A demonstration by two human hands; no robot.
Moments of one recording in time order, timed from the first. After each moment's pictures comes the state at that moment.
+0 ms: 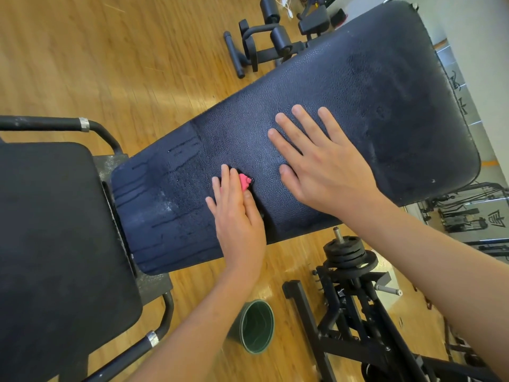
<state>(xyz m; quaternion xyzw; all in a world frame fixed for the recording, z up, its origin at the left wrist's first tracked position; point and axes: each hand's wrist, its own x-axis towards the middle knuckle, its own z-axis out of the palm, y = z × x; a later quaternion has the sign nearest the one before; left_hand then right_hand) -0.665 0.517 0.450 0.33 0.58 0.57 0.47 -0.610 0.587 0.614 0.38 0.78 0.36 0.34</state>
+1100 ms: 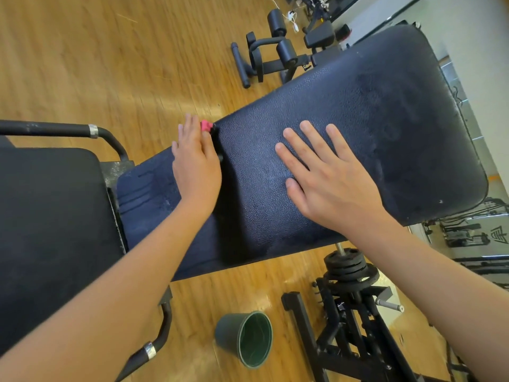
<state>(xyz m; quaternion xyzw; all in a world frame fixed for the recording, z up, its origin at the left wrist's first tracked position) -0.743 0.636 0.419 0.34 0.62 0.55 0.45 -0.606 0.587 0.610 0.38 0.79 0.36 0.33</state>
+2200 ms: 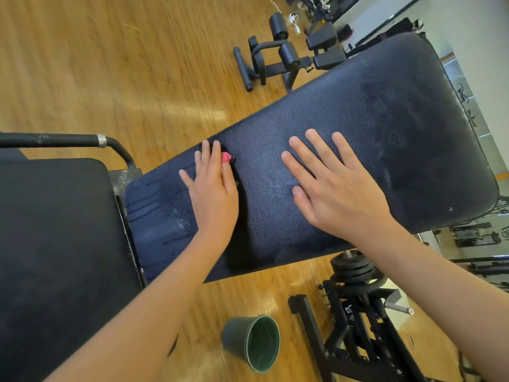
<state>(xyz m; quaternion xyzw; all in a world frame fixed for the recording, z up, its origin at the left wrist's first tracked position) -0.722 0.602 0.412 0.41 0.61 0.54 0.42 -0.612 0.586 0.613 0.39 0.78 0.35 0.35</state>
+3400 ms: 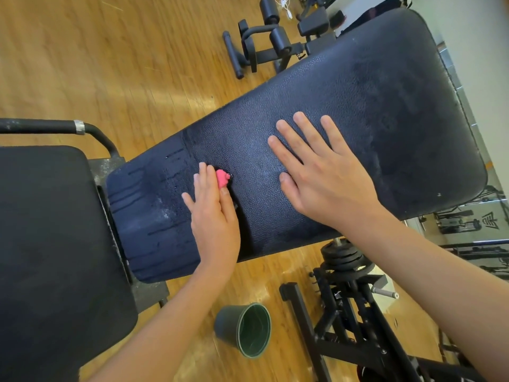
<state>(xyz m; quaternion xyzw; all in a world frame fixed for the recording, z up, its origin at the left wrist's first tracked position) -0.690 0.537 0.416 0.36 0.60 0.55 0.45 -0.612 0.586 0.610 0.39 0.78 0.35 0.34</state>
